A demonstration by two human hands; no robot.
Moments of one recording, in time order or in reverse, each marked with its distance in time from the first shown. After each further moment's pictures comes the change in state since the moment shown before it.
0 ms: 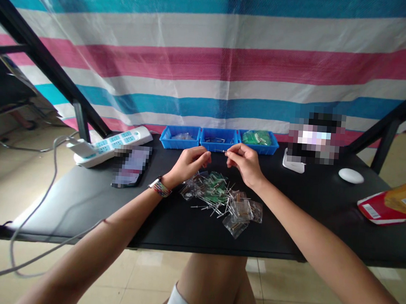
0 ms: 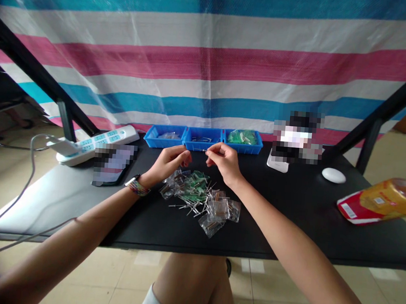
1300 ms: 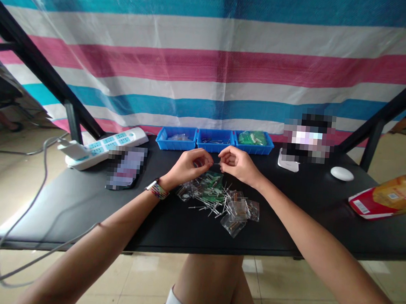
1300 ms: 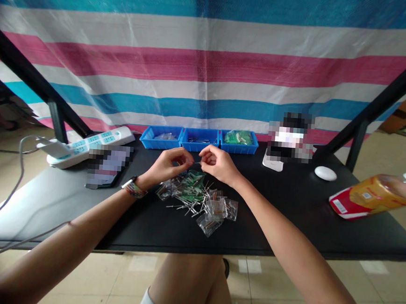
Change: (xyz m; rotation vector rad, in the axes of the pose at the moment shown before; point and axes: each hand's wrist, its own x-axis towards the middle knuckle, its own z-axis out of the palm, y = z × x) left_hand 0.000 0.003 0.004 -0.004 -0.055 0.068; right_hand -0.003 -0.005 -0.013 -0.308 -0.337 -0.101
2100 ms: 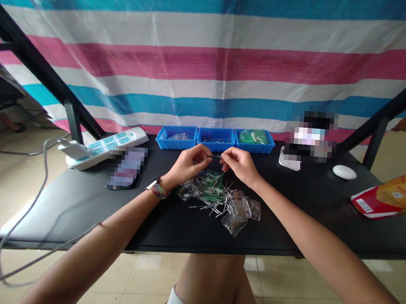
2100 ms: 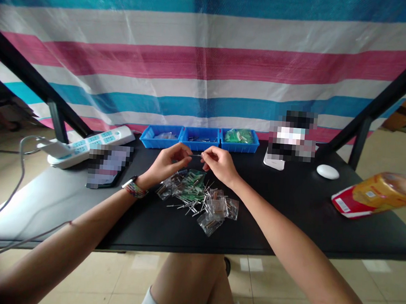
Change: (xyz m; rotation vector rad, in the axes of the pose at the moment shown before) left_hand -0.001 0.000 0.001 -0.062 0.058 -0.068; right_hand -0.001 0.004 0.008 0.056 0.145 0.042
